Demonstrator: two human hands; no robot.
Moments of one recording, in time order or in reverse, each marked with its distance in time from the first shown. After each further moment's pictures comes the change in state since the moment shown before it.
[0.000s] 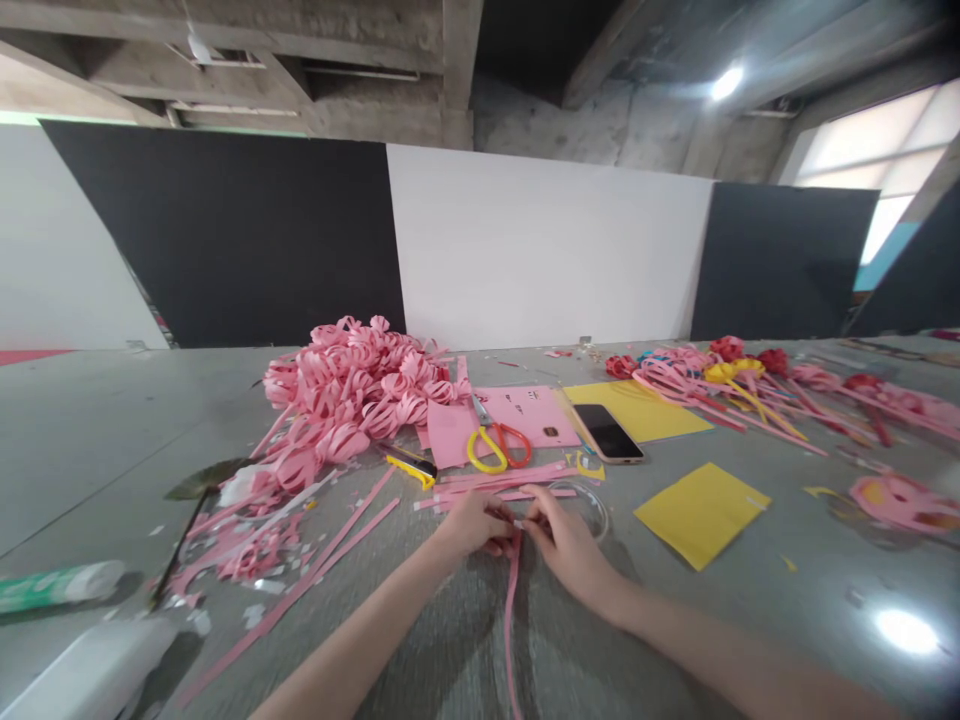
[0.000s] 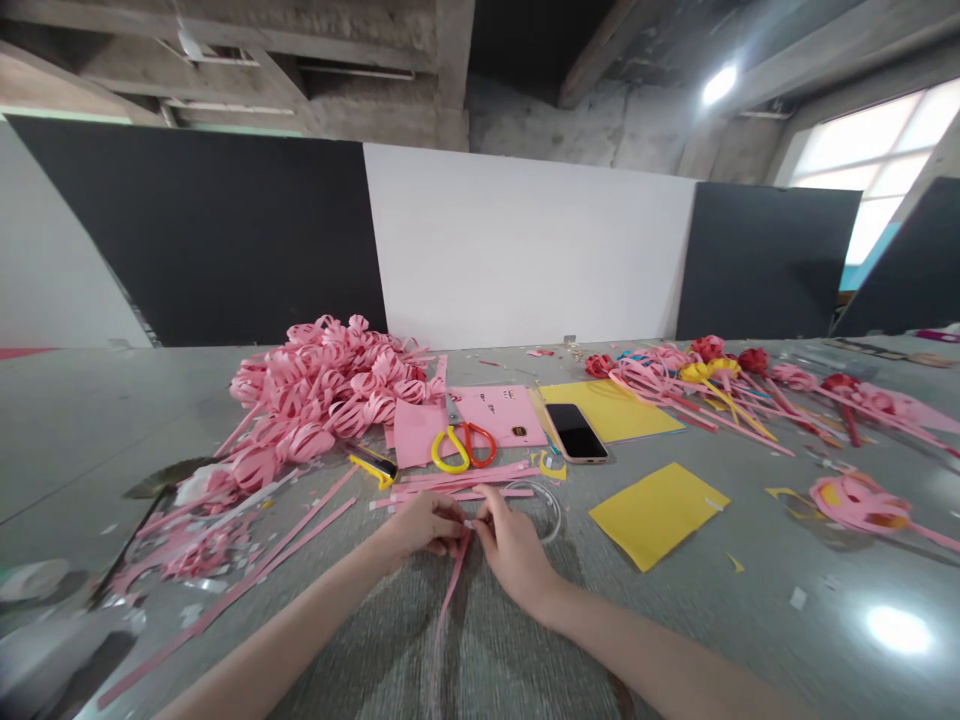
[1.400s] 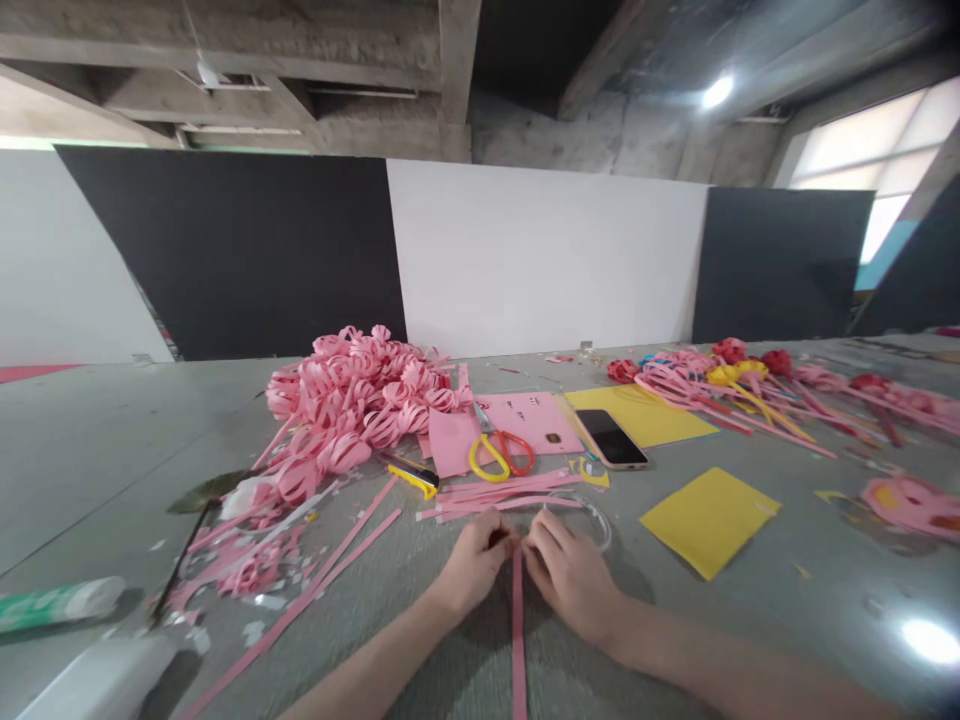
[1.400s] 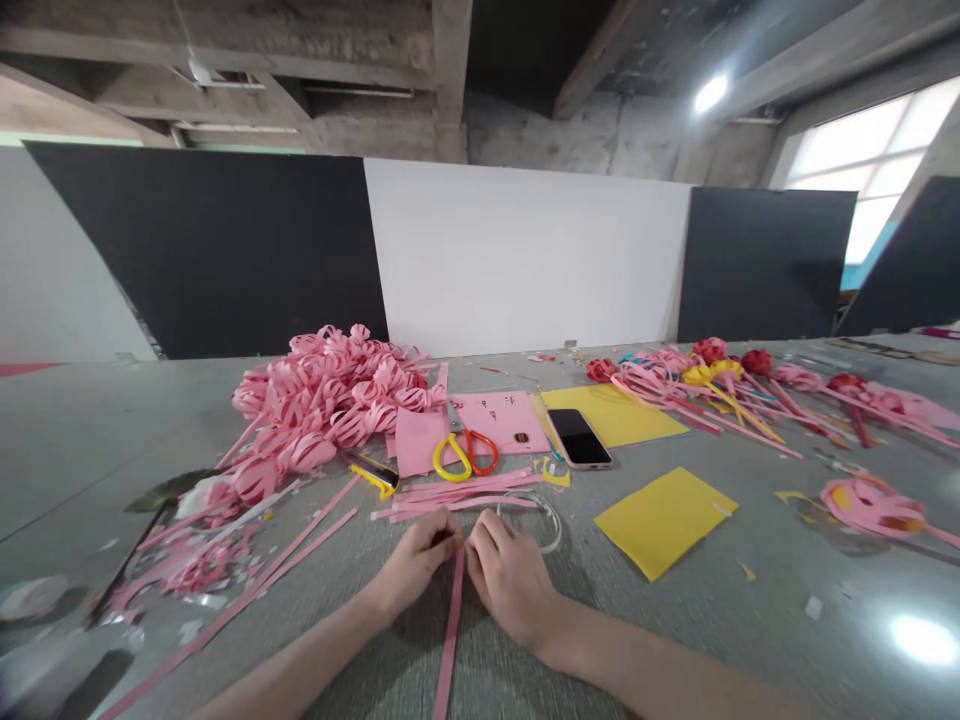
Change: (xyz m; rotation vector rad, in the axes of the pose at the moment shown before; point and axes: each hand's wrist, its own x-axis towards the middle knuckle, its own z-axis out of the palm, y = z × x) left_hand -0.016 -0.018 0.010 0.215 0.213 0.419; right_hand -0.010 -0.015 0.002 -0.529 0.060 -0.315
